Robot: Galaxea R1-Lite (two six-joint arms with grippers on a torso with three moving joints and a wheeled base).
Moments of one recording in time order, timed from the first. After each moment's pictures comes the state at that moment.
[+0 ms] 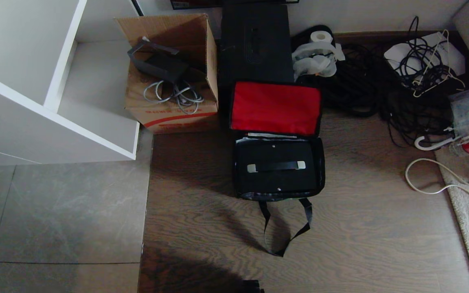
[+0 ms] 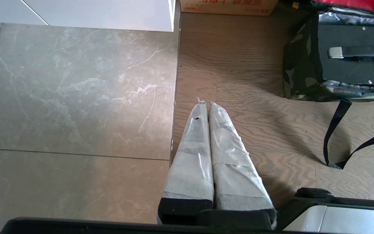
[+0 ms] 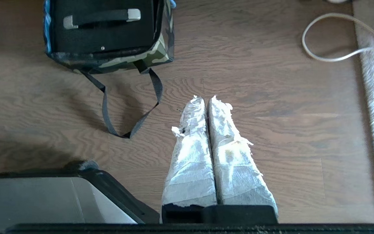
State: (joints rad) left arm 0.00 0.00 0.00 -0.02 0.02 -0.04; right arm 0.00 0.00 -0.02 0.05 0.00 0.03
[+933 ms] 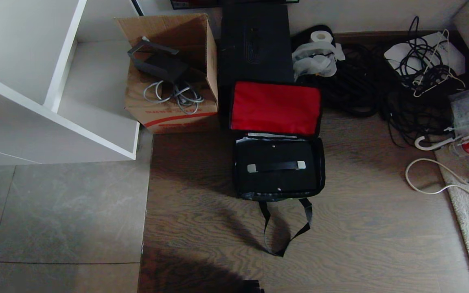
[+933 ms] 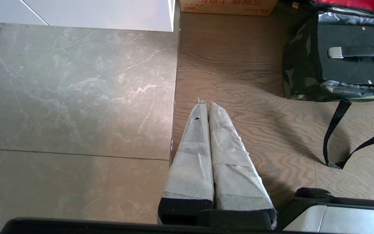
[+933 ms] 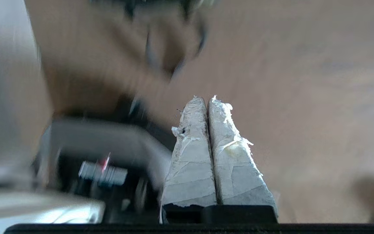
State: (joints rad) left arm 0.00 0.00 0.00 -0.02 0.02 -0.04; right arm 0.06 0.79 -0.70 0.42 0.18 0.04
